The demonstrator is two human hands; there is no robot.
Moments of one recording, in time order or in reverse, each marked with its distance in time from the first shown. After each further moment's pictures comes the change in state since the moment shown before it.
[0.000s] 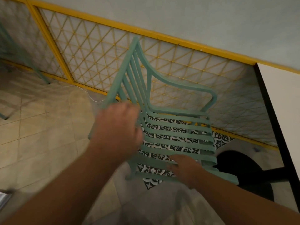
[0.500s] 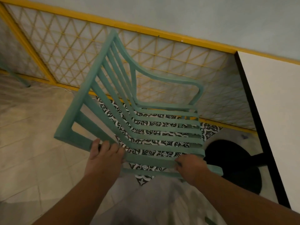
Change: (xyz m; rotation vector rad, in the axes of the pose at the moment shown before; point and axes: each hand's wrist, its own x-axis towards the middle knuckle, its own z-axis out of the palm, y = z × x) left_hand -0.070 0.016 0.098 0.242 -0.494 0.077; right_hand -0.008 0.069 -0.006 -0.215 -0.021 0.124
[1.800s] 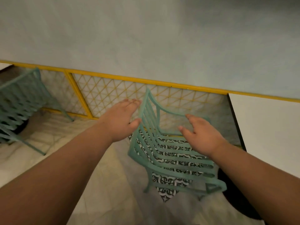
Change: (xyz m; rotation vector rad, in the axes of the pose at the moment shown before) left_hand -0.030 -0.145 -0.367 -0.350 0.161 0.127; right_hand -0.233 -0.131 -0.272 0.360 0.579 -0.219
